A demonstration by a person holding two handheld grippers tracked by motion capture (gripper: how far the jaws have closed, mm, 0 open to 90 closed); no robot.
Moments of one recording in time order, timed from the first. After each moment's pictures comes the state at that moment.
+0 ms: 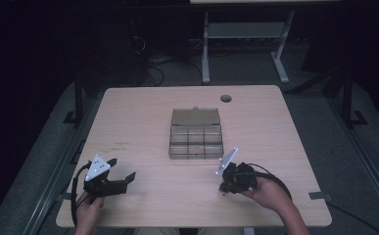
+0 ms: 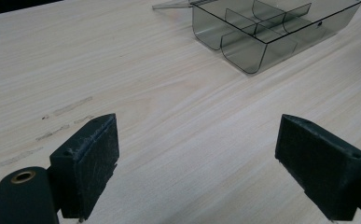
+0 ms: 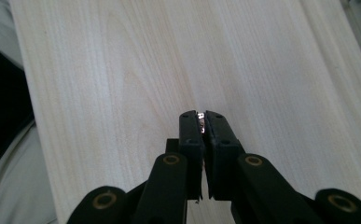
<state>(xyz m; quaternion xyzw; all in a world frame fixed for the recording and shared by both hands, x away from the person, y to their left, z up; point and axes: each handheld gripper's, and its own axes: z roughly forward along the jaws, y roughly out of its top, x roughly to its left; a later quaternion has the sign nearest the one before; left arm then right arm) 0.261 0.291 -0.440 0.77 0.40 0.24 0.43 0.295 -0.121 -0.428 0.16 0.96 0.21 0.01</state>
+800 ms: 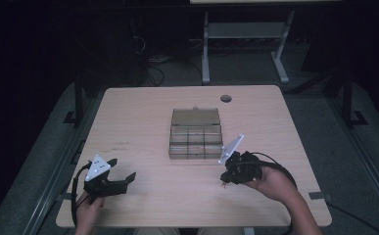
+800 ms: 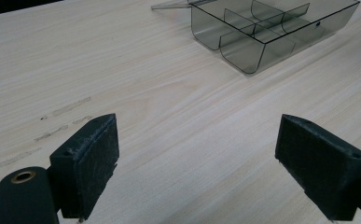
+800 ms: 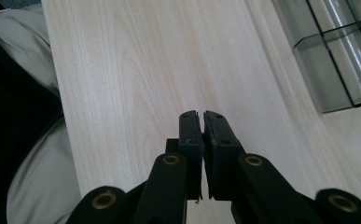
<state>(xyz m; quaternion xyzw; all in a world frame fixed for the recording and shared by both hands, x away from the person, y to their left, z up) 0.260 0.290 -0.439 0.77 0.40 0.24 0.43 0.300 -0.125 -0.381 0.16 0.96 0.23 0.02</state>
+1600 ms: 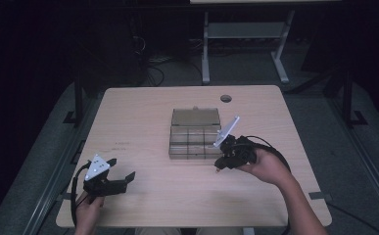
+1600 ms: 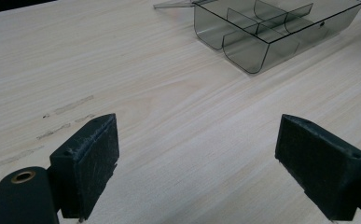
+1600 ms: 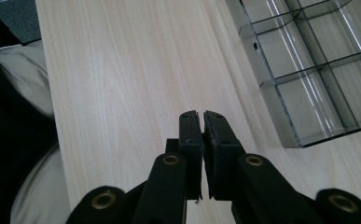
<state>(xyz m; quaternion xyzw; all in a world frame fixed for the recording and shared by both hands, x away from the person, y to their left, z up) 0.262 0.292 -0.440 0.77 0.40 0.24 0.43 0.334 -0.114 -0.359 0.16 0.96 0.25 0.00</state>
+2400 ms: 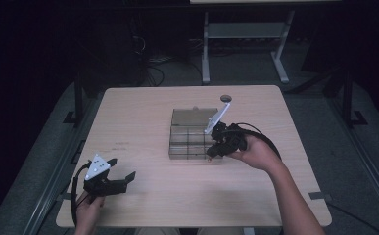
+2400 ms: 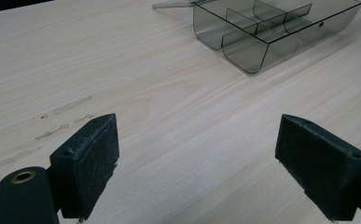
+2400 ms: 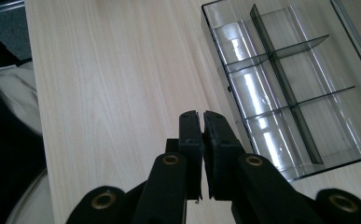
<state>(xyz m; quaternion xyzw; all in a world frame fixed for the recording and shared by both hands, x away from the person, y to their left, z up) 0.263 0.292 -0.440 0.77 0.41 0.23 0.44 0.361 -0.093 -0.341 0.16 0.95 0.26 0.01</state>
